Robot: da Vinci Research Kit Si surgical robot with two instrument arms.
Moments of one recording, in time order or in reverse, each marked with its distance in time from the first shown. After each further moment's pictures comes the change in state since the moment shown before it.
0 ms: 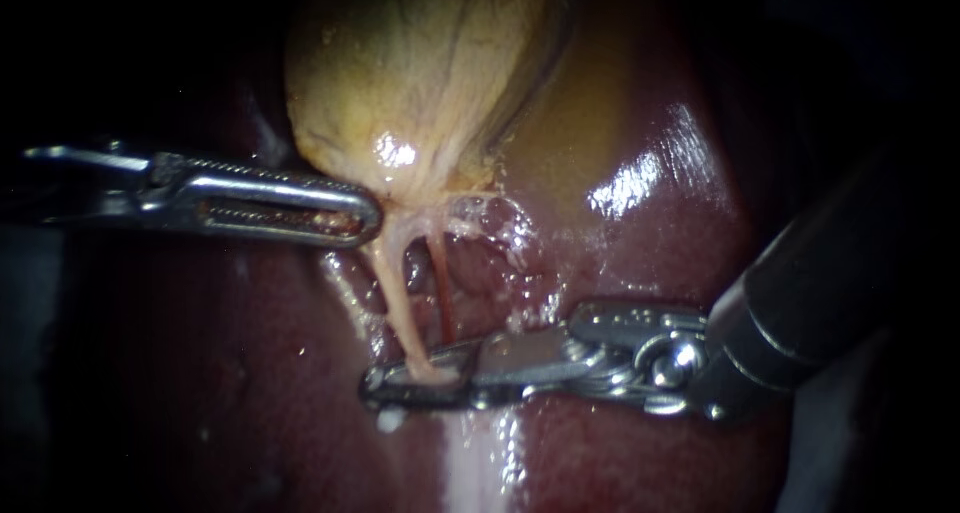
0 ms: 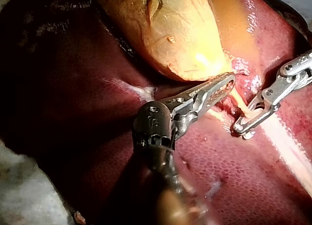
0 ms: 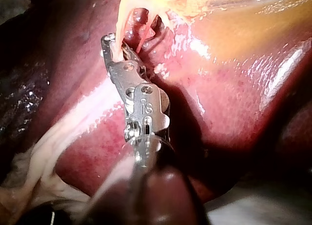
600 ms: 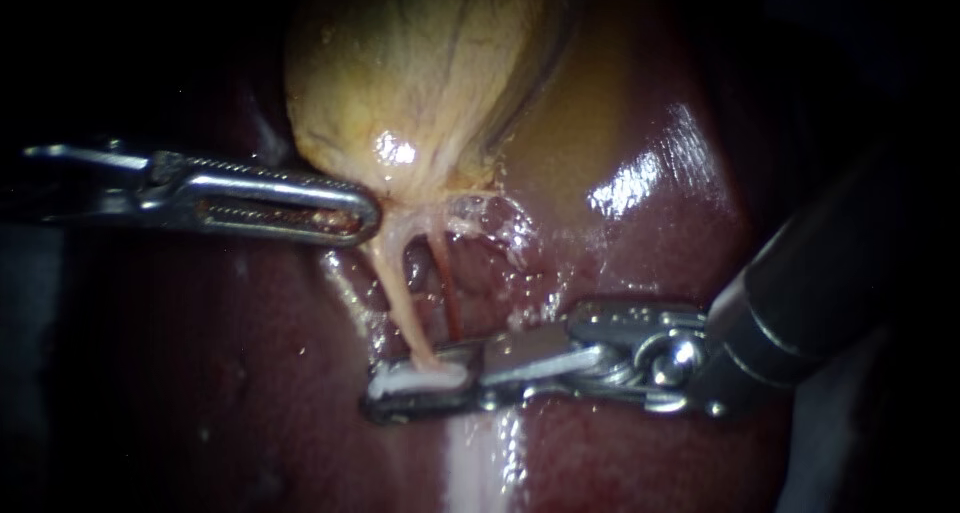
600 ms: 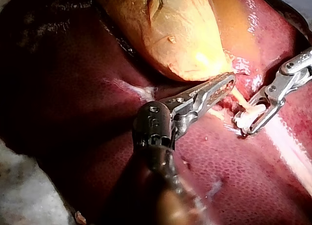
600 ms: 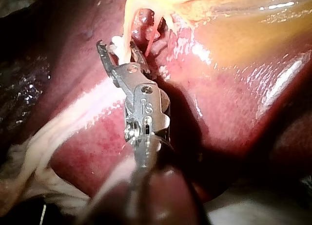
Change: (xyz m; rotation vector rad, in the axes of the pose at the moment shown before) right arm 0.002 0.000 -0.001 0.012 0.010 -0.136; left arm 0.000 0.000 0.000 0.000 0.000 0.000
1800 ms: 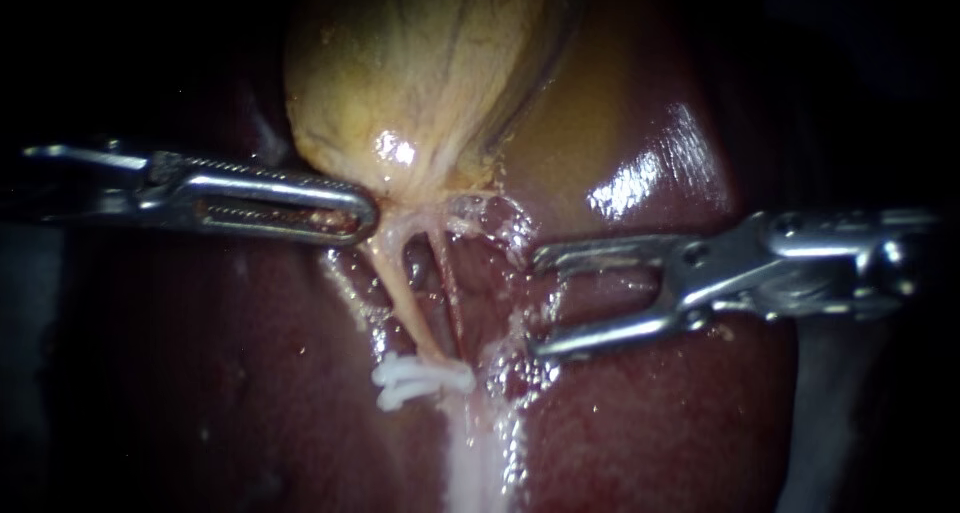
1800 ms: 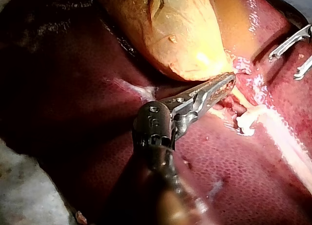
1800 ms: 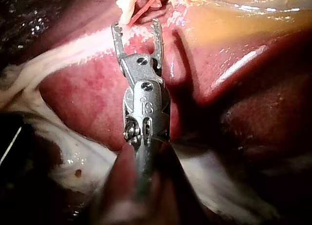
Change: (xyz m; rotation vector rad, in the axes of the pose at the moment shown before) right arm 0.006 -0.002 -0.017 -0.022 0.049 -0.223; left arm 0.000 0.000 0.000 -0.001 -0.001 0.002
